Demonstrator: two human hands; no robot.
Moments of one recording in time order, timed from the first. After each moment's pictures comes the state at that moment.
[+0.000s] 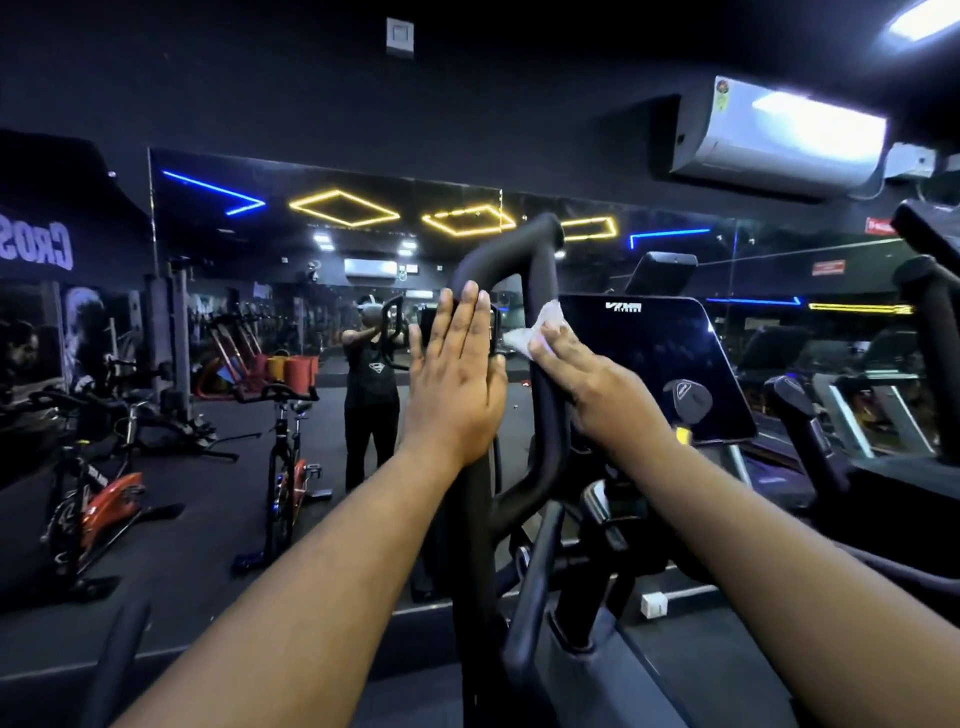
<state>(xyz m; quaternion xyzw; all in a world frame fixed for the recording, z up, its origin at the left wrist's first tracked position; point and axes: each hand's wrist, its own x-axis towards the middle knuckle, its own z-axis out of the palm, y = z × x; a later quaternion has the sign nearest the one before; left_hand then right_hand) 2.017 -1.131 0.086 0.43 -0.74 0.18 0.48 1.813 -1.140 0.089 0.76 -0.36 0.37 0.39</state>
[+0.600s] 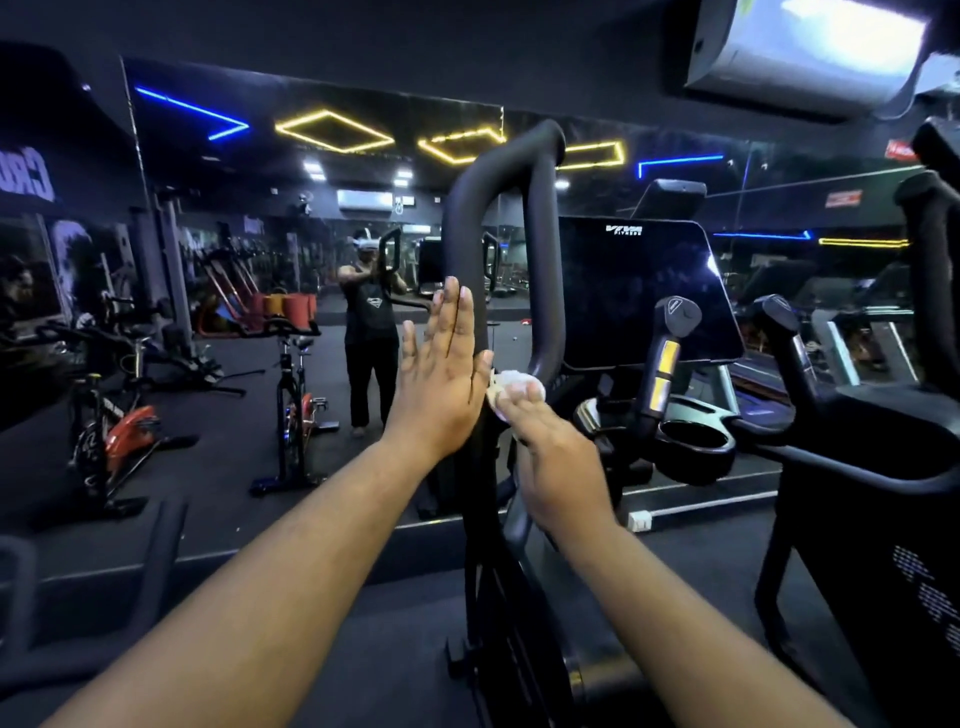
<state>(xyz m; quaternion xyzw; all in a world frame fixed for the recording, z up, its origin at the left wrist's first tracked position) 2.041 -1.099 0.005 0.43 -0.78 0.13 0.44 1.884 -1.046 -0.053 0.74 -0.42 0.50 0.18</state>
